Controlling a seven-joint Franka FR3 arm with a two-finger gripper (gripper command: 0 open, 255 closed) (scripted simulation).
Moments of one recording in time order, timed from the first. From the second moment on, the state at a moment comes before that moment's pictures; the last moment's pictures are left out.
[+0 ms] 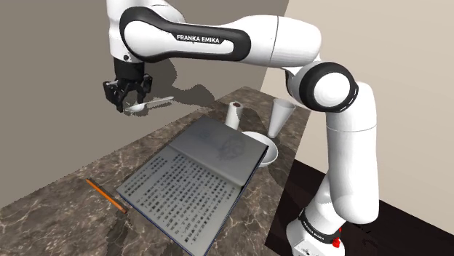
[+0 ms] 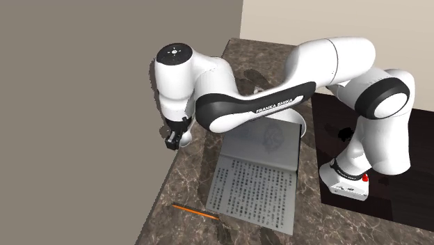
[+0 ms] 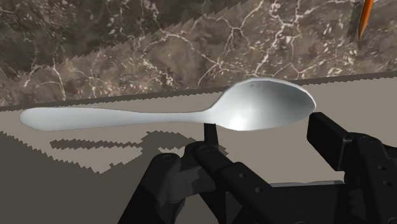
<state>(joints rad) 0.23 0.50 0.40 -1.20 -0.29 1.79 0.45</state>
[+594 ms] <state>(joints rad) 0.27 0.55 0.40 -1.00 -0.30 1.64 0.43</state>
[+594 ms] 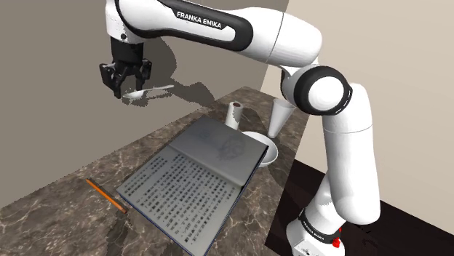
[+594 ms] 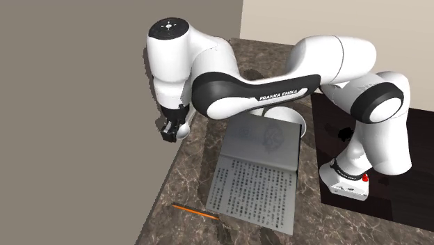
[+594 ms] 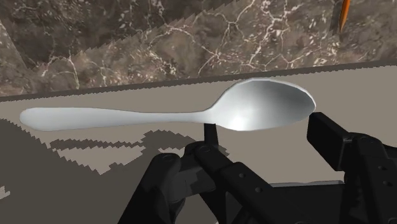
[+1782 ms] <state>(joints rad) 0.07 0.33 0.40 -1.21 -0.21 1.65 0.28</state>
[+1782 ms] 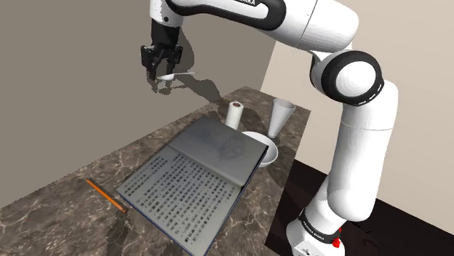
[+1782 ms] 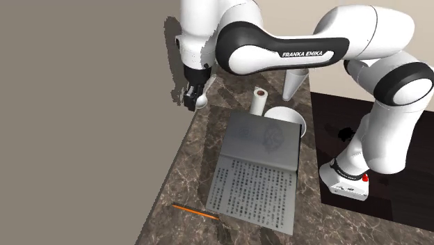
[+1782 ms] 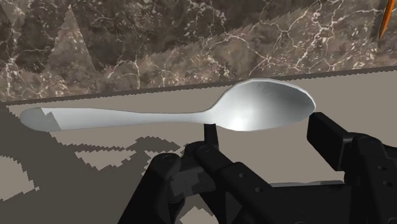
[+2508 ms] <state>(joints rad) -0.14 0.09 0.32 -1.52 -0.07 1.76 0.02</state>
